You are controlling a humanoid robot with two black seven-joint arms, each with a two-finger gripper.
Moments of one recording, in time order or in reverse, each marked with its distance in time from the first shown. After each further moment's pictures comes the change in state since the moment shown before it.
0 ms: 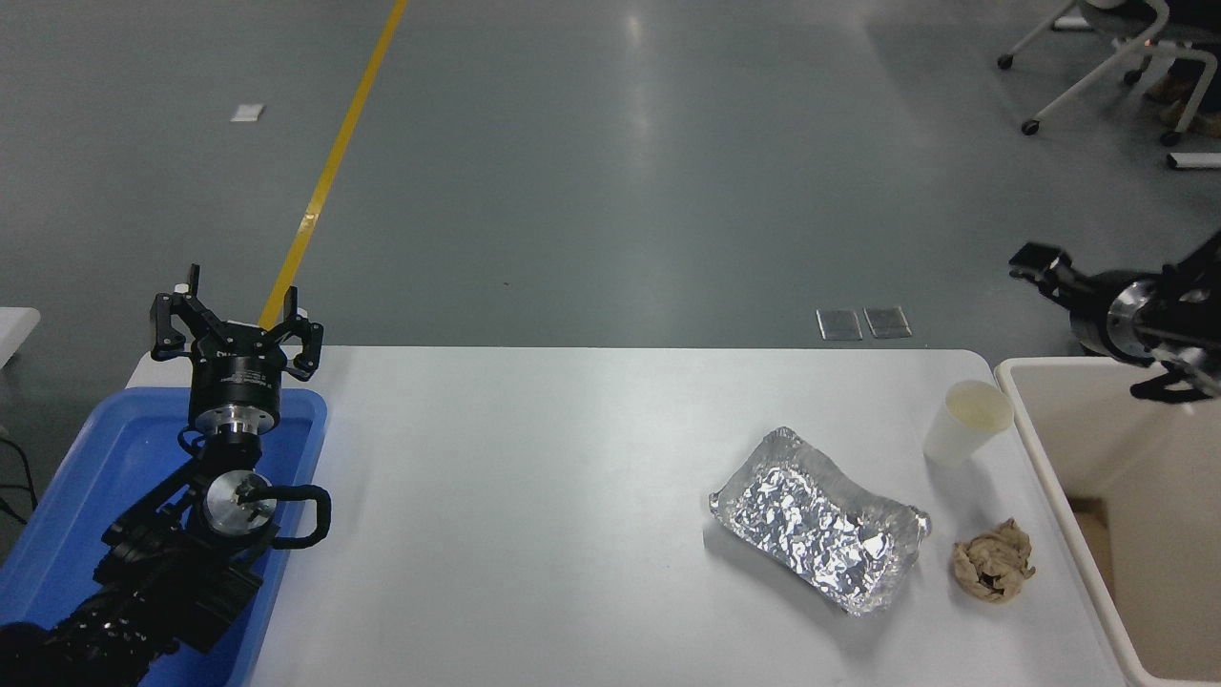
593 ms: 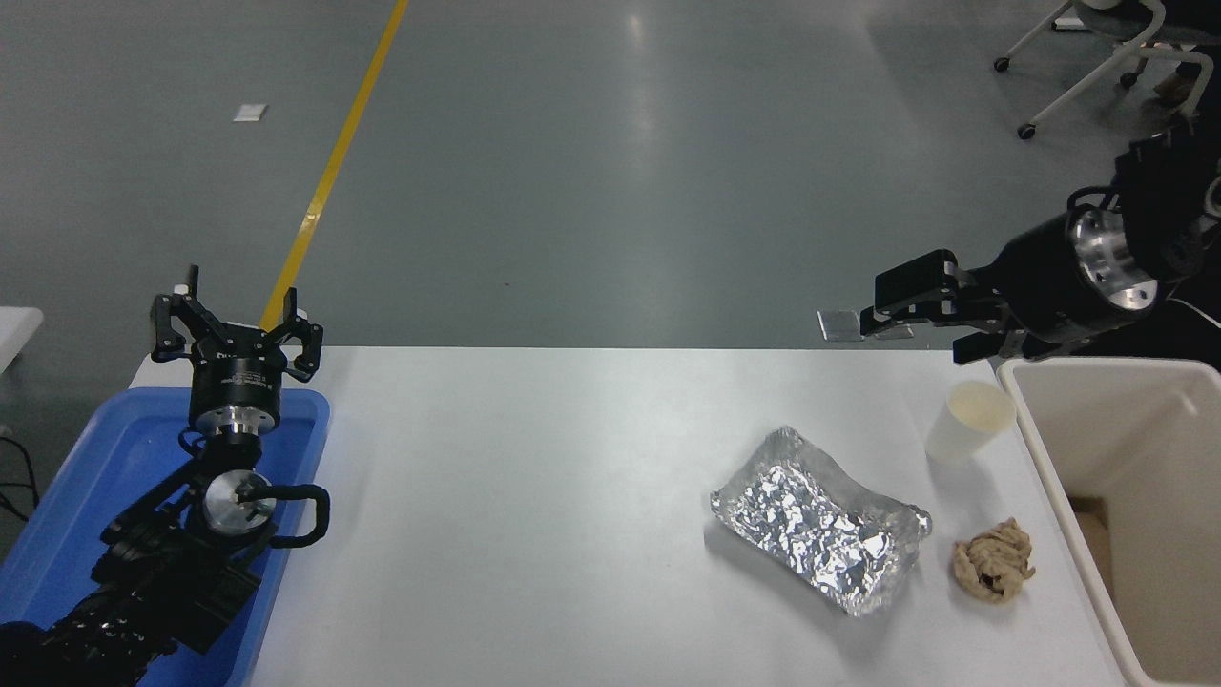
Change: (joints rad) left arm 0.002 0.001 0.000 0.000 0.000 0.000 0.000; right arm 0.648 -0.063 -0.127 0.411 -0.081 0.587 0.016
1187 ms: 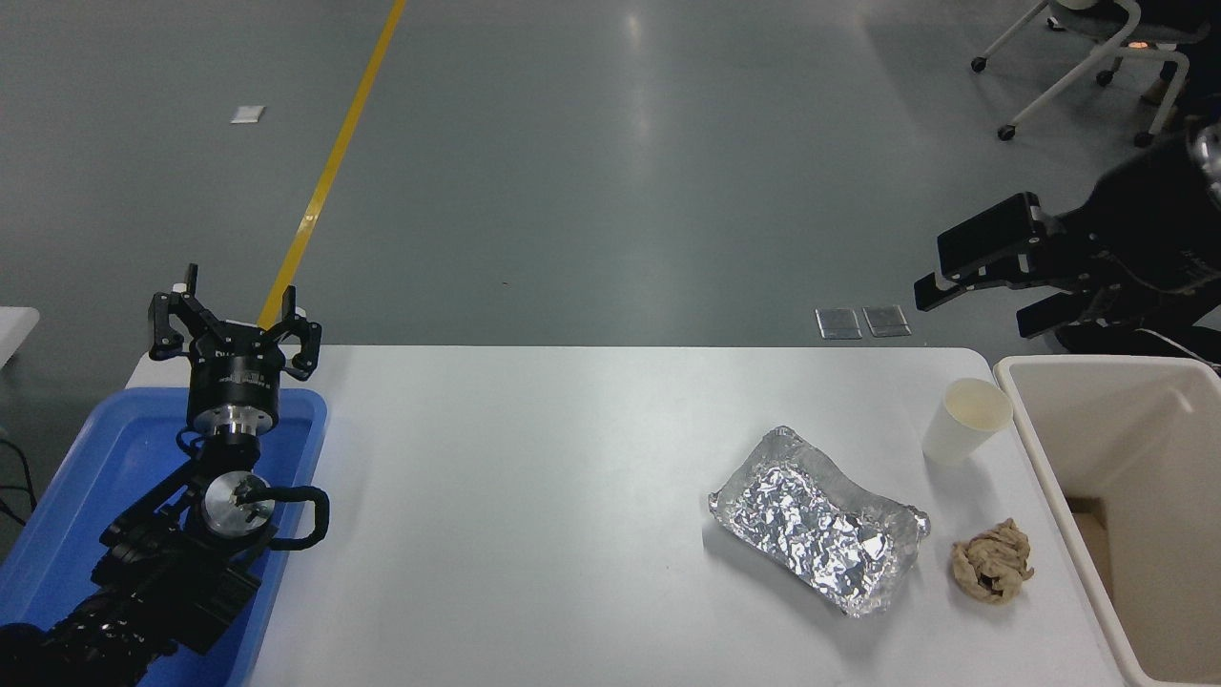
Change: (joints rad) left arm 0.000 0.000 0.000 0.000 0.000 0.000 0.000; right arm -0.043 -0.041 -0.059 -0.124 -0.057 0.031 -0.006
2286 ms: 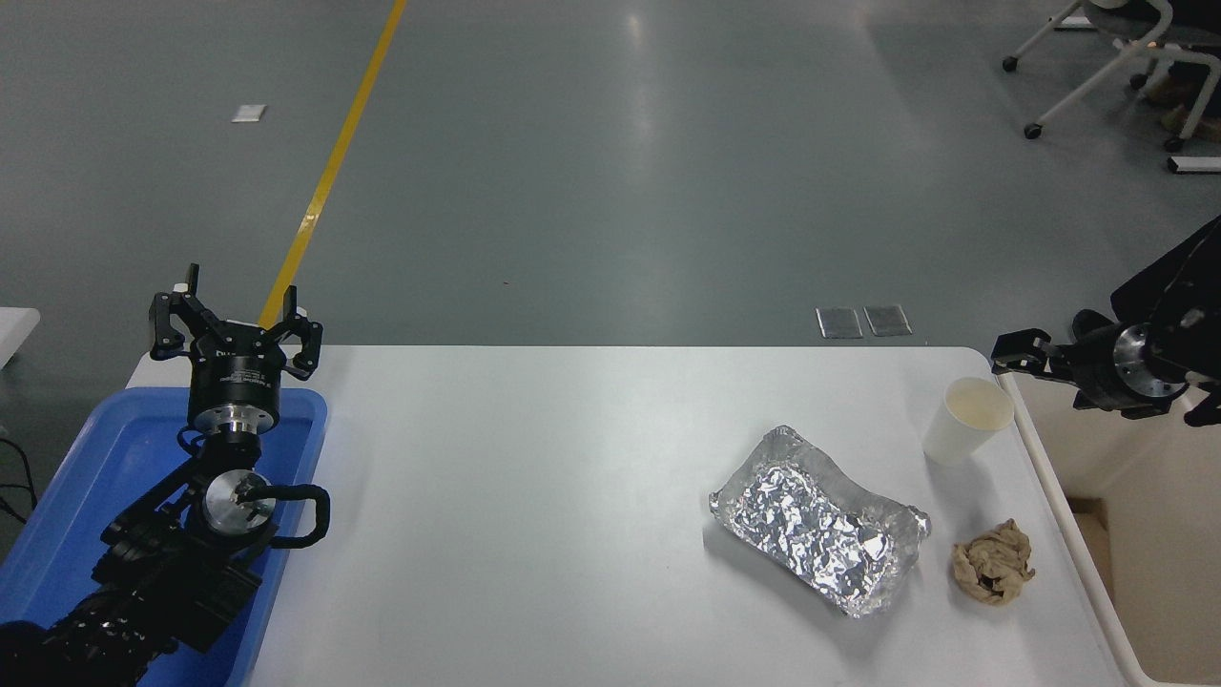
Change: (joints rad) left arm -0.002 -0.001 0.000 0.000 0.000 0.001 0.000; right arm -1.178 0.247 0.343 -1.011 0.006 -0.308 0.001
